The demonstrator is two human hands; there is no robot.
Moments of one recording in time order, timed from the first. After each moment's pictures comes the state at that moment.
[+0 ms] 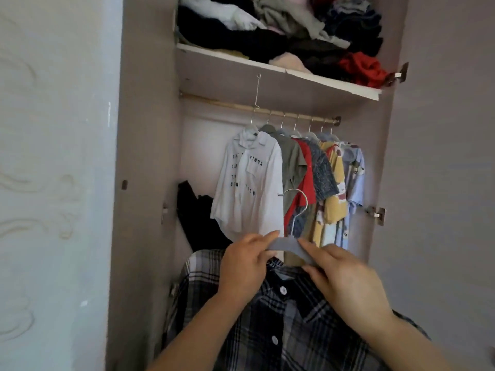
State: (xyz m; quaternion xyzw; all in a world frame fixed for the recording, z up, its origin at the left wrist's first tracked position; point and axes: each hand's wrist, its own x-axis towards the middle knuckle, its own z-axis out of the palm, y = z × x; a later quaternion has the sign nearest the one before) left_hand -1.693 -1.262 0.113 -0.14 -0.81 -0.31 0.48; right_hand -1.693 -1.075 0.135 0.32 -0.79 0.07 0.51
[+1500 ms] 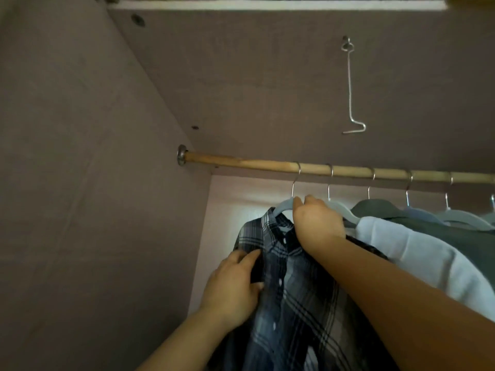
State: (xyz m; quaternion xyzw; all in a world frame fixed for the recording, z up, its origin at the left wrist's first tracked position) left_hand -2.172 -1.541 0.302 0.08 -0.89 -0.09 0.44; right_hand -2.248 -1.415 0.404 0.26 -0.83 0.02 0.50
